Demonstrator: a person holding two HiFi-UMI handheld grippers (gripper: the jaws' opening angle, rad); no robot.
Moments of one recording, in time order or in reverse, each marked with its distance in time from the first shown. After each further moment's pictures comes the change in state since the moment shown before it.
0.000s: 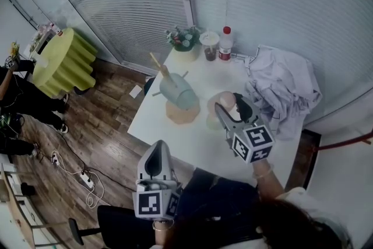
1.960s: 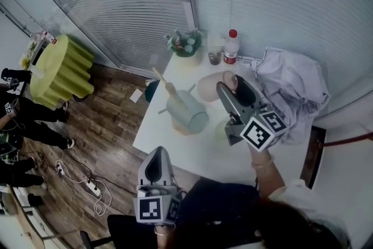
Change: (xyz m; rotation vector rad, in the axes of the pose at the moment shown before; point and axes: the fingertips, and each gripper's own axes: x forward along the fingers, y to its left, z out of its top) left arm 0.047 0.037 0.007 -0.023 -0.013 -0.052; right arm 0.068 -0.016 0.071 0.342 -0.279 0.103
